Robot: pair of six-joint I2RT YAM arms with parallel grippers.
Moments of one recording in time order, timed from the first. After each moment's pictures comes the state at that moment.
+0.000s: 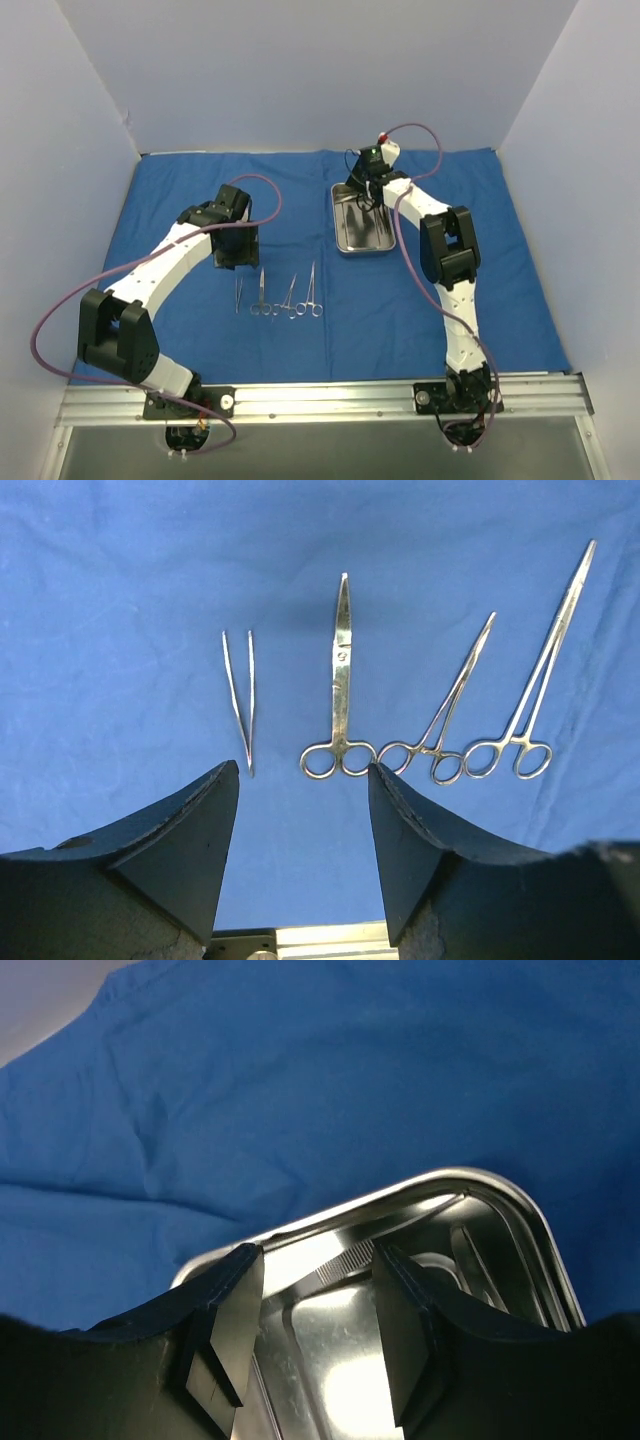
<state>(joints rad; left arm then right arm) -0.40 1.51 1.23 -0.89 -0.09 -0.42 0.34 2.29 1.81 -0.23 0.24 0.68</state>
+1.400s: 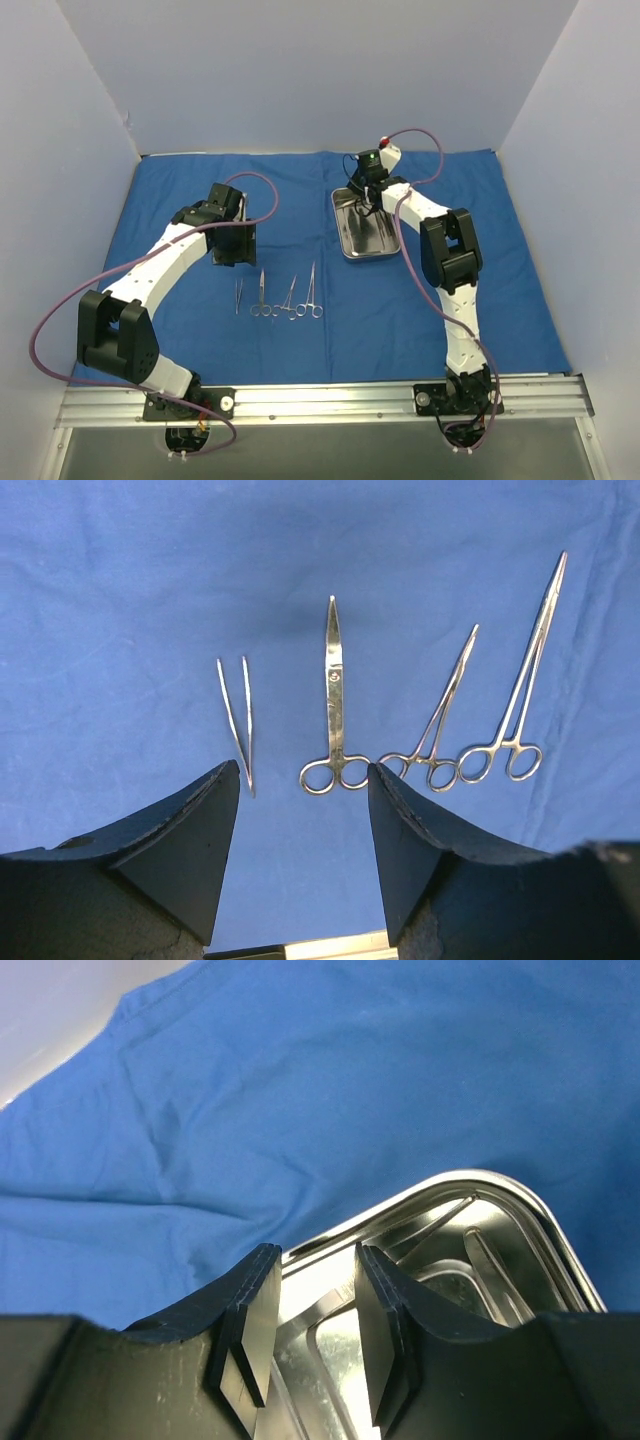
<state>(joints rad) -0.35 1.51 1.22 -0.84 -0.02 -0.36 0.36 2.26 1.73 -0.15 0.29 0.75</state>
